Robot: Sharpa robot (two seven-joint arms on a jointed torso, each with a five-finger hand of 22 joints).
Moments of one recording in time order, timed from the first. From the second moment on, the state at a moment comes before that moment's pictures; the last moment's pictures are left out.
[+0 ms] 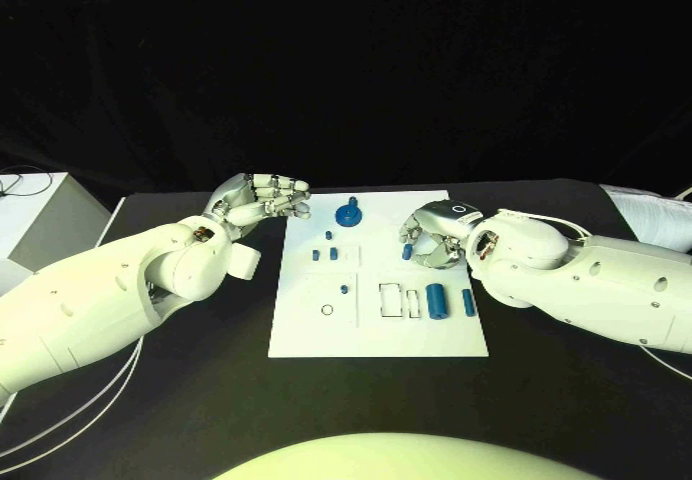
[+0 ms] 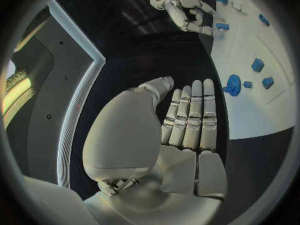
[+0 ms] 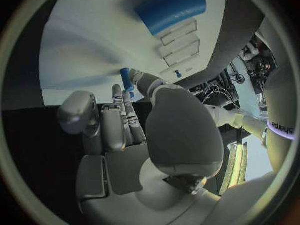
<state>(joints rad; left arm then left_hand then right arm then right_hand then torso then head) 0.92 -0.86 0.28 1.45 -0.31 -0.17 0.29 1.47 -0.20 0.46 0.13 0.24 0.92 0.19 0.23 0.28 1.07 0.15 0.14 0.07 1.03 0.10 0.30 0.39 0.18 0.91 0.20 0.37 0.37 1.22 -0.75 -0.15 1.47 -1.66 -0.25 -0.18 1.33 -0.25 0.52 0.02 0.15 0.97 0.12 0.08 0.44 1.06 0.09 0.13 0.07 1.47 0.00 1.32 1.23 0.12 1.45 0.09 1.06 1.02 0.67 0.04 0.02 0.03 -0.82</state>
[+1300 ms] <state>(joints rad) 0.92 -0.86 0.28 1.45 -0.31 -0.16 0.29 1.47 -0.20 0.47 0.12 0.24 0.92 0.19 0.23 0.28 1.07 0.15 0.13 0.07 1.04 0.10 0.29 0.39 0.18 0.91 0.20 0.37 0.38 1.21 -0.73 -0.15 1.47 -1.64 -0.30 -0.21 1.35 -0.20 0.62 0.03 0.13 1.09 0.12 0.15 0.47 1.20 0.06 0.17 0.10 1.46 -0.02 1.35 1.25 0.11 1.46 0.07 1.10 1.08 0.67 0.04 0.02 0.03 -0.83</state>
